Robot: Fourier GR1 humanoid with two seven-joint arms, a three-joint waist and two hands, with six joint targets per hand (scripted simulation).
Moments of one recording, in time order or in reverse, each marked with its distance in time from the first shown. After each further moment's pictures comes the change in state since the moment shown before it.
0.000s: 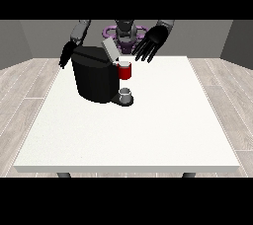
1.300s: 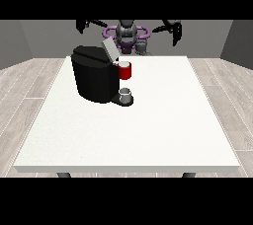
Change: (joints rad) left arm 0.584 -0.386 0.287 -0.052 0.545 -0.070 -0.038; right arm 0.142 -0.058 0.025 -0.101 -0.073 0.182 -0.020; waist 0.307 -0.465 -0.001
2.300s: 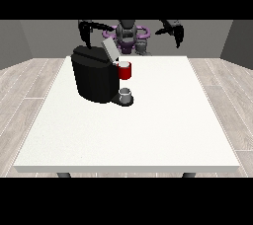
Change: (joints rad) left arm 0.191 -0.002 -0.192 -0.423 0.172 0.023 0.107; right arm -0.280 -0.037 -0.127 0.176 -0.140 0.018 0.141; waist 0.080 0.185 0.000
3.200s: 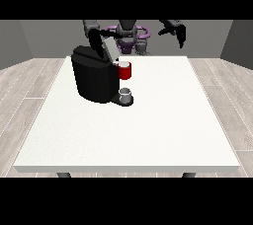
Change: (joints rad) left arm 0.105 0.044 -0.018 -0.275 0.065 0.029 0.097; right arm -0.168 0.029 0.066 0.115 0.033 0.003 -0.052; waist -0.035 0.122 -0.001
